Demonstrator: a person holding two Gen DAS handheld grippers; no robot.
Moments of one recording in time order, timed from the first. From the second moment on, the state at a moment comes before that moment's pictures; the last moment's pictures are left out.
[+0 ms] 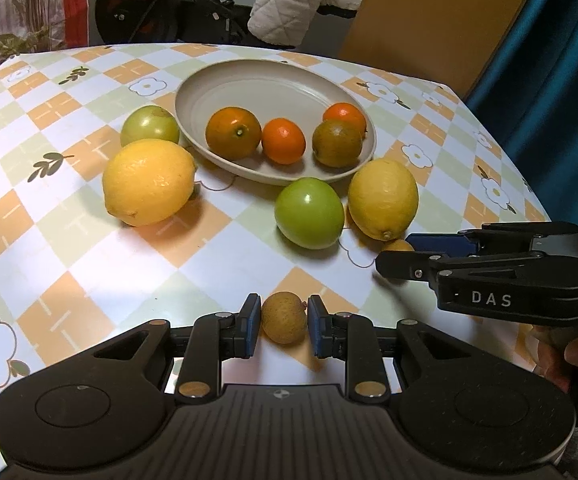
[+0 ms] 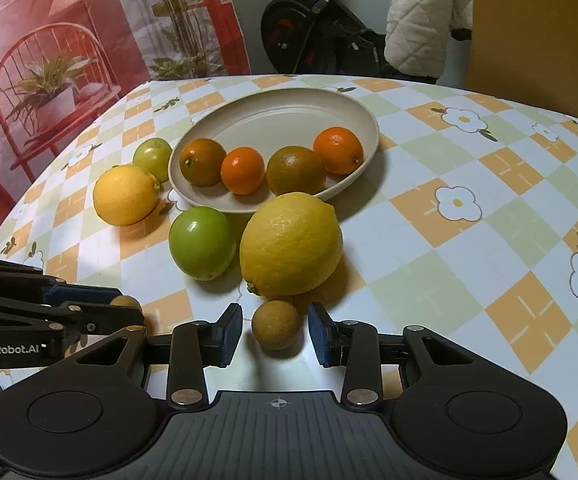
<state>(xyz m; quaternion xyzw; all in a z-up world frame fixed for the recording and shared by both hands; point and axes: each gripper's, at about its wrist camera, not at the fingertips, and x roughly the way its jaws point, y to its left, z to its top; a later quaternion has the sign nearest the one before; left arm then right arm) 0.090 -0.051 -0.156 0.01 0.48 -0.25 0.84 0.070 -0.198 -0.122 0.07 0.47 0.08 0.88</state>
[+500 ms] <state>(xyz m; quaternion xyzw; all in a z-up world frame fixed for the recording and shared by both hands) 0.086 -0.050 -0.156 0.02 0.47 -0.24 0.85 0.062 -0.202 -0.124 0.07 0.47 0.07 0.88</state>
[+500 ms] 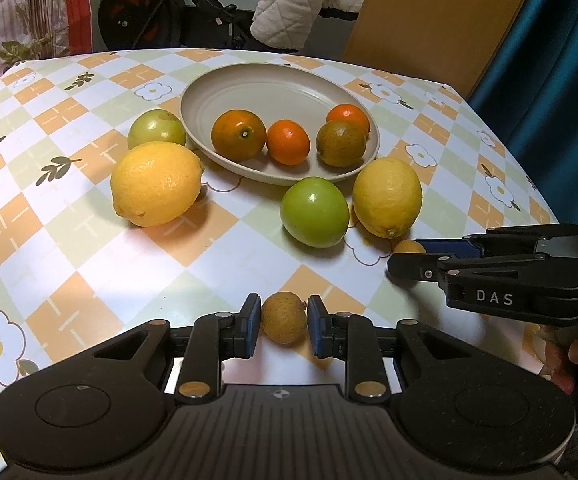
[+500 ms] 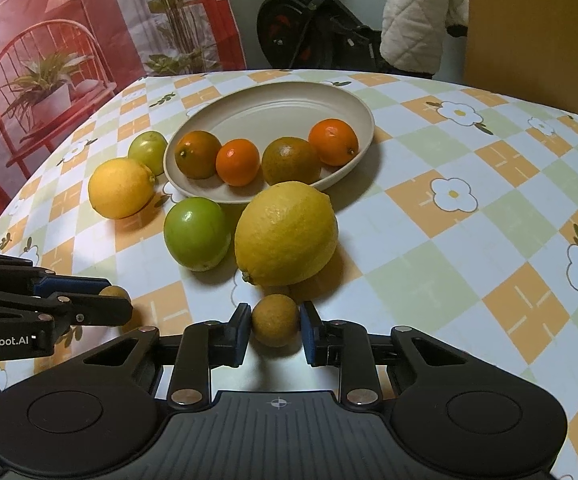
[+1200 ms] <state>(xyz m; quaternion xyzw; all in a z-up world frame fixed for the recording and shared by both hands) 0.087 -0.047 -0.126 0.02 0.42 -0.24 0.87 0.037 -0.233 -0.093 0.09 0.41 0.02 0.91</state>
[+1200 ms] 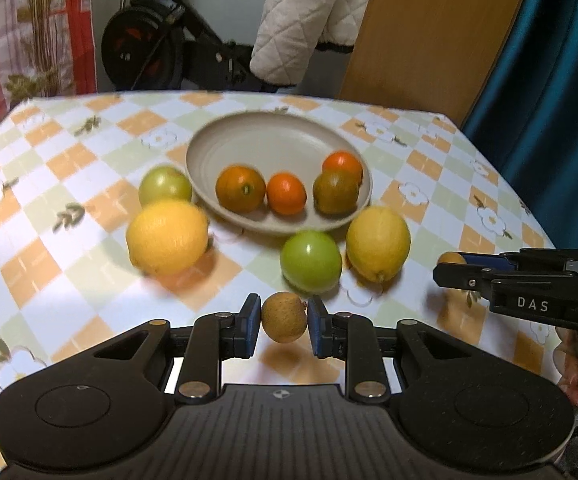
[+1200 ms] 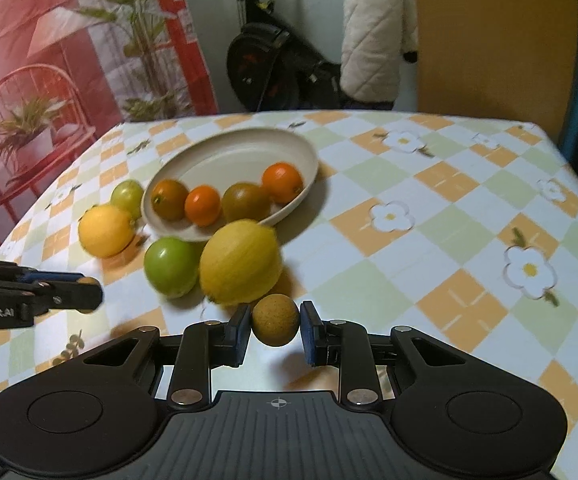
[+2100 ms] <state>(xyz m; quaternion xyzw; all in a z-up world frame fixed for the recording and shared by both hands) 0.194 -0.065 -0.096 0.00 0.40 -0.23 0.89 0.149 -0.218 -0.054 0.00 0.38 0.07 0.92</state>
